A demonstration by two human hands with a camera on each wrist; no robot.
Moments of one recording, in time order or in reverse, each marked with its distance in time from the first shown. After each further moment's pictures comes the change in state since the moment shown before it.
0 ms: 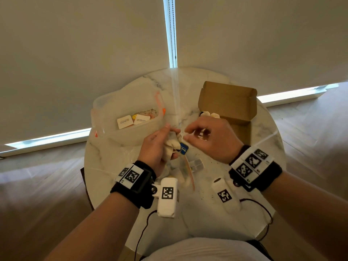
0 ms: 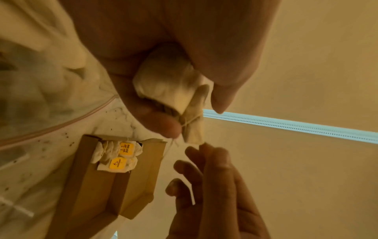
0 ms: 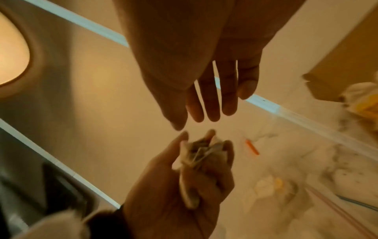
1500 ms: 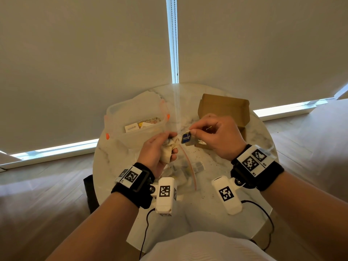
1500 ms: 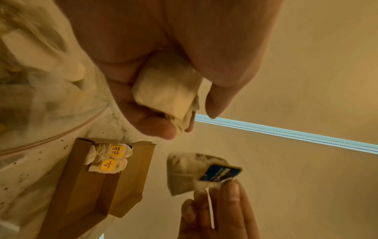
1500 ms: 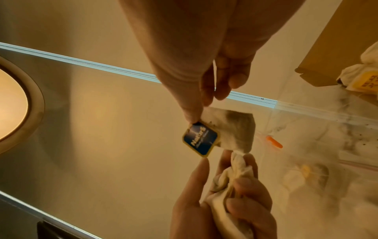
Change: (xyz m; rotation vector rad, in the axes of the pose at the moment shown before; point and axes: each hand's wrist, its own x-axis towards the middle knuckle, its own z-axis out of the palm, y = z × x) left_hand -0.033 -0.001 -0.013 -0.108 -0.044 0.048; right_hand -0.026 -0.037 -0.020 0.229 0.135 0.082
